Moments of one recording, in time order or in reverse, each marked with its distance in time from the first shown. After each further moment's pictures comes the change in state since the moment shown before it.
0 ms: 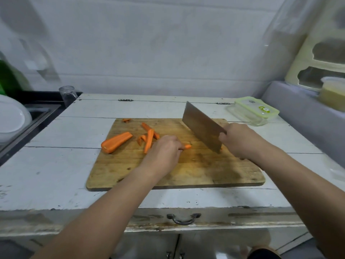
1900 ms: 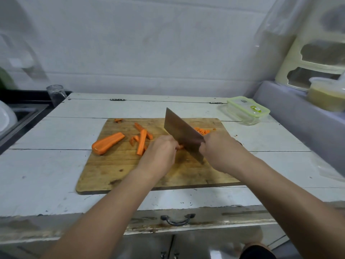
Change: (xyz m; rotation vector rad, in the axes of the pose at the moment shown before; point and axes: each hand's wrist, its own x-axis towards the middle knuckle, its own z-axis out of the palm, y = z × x) left_hand 0.001 0.019 -0.002 0.025 0.044 -0.032; right_hand -0.030 -0.034 0.011 0.030 0.004 -0.016
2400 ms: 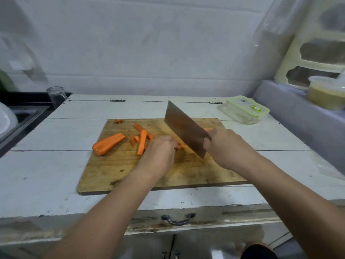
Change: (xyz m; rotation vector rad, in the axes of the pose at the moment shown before) left_hand -0.002 -0.006 0.001 -0.017 0.010 -0.001; right_hand -0.007 0.006 -0.010 -0.136 0.069 -0.107
